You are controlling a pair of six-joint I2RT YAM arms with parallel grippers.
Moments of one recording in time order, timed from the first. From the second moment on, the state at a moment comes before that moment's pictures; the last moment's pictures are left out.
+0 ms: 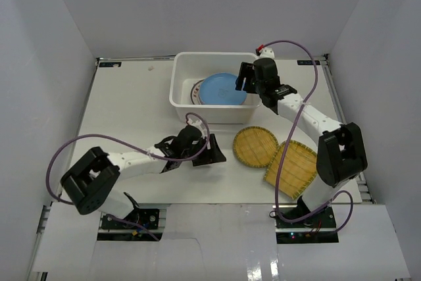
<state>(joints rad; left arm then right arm) -0.82 1.38 0.62 0.07 0.16 -0.89 0.47 1.67 1.28 -0.11 0.18 0.40</state>
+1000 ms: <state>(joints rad) -0.92 1.61 0.68 0.38 -0.07 -0.97 0.47 0.60 0.54 -0.50 0.26 0.54</state>
